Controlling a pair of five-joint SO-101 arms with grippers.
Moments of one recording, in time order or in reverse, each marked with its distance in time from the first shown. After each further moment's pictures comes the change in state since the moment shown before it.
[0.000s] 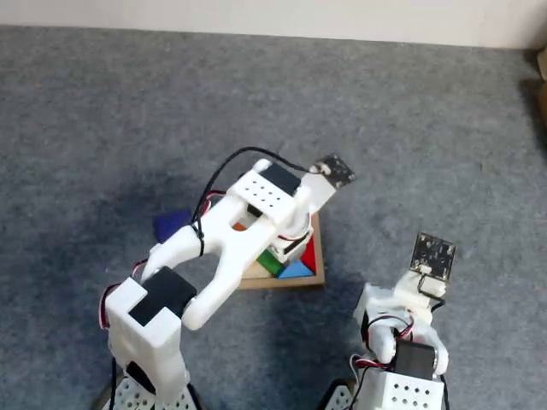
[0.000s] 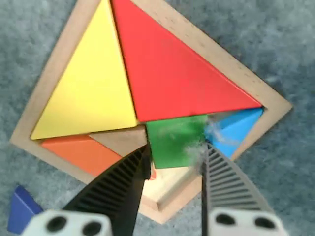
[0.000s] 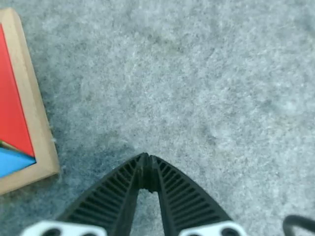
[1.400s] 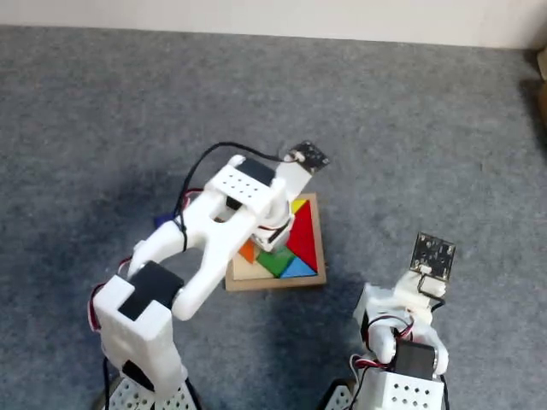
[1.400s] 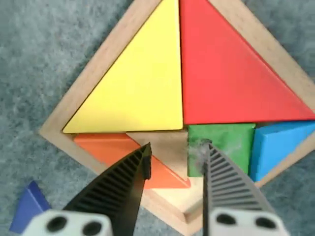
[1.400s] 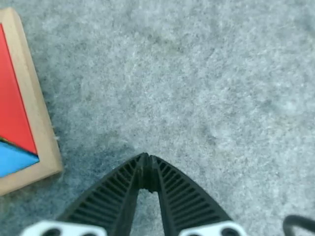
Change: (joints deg) left arm -7.1 -0.3 4.7 -7.2 0.6; right arm 0.0 0.0 0.0 0.0 0.0
